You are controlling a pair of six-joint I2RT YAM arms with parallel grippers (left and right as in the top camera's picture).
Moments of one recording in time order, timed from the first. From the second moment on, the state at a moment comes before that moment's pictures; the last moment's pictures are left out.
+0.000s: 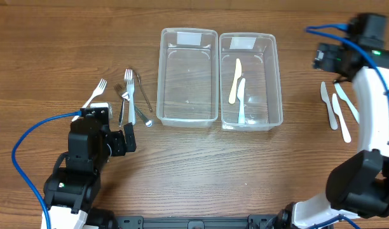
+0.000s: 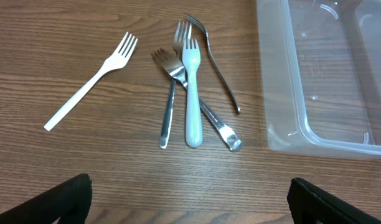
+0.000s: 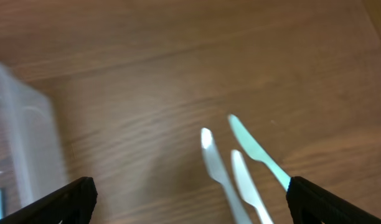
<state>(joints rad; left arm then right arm) -0.14 0.76 0.63 -0.63 -0.06 -0.21 -0.29 1.76 1.61 -0.85 0.10 -0.02</state>
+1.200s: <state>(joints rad) -0.14 0.76 0.63 -0.63 -0.06 -0.21 -0.44 2.09 1.56 -0.94 0.00 -0.16</state>
